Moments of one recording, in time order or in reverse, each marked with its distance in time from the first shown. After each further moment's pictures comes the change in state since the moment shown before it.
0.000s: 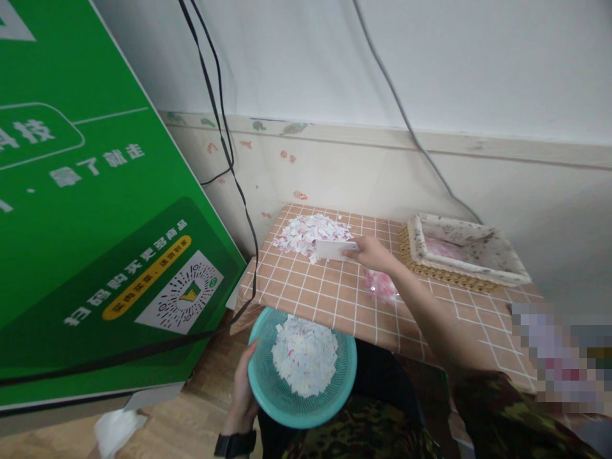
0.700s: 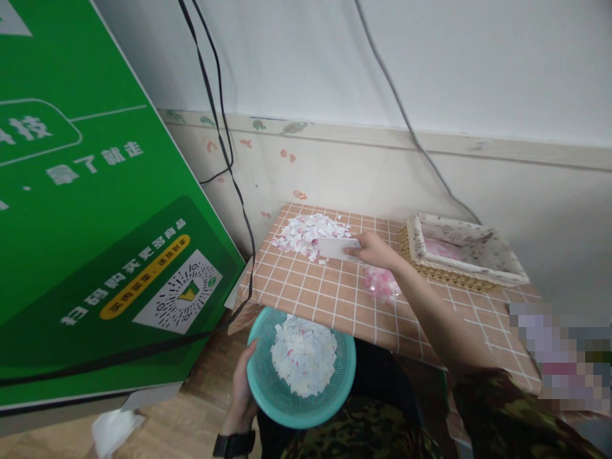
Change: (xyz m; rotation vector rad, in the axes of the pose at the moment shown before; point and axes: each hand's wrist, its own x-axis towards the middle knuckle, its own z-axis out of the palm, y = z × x) left_hand -0.002 0.000 0.002 -0.008 0.009 -0.019; right_hand 0.004 0.006 -0.011 0.013 -0.029 -0.013
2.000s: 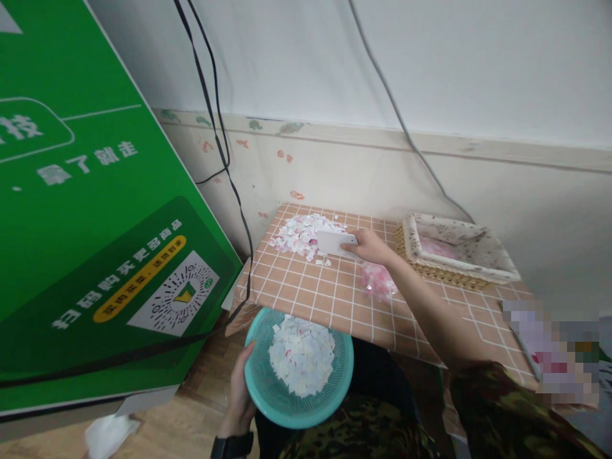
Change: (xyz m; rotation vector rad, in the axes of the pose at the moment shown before) left_hand -0.009 0.004 0.010 0.004 0.023 0.016; right_hand 0.007 0.005 0.002 -0.009 0.031 0.042
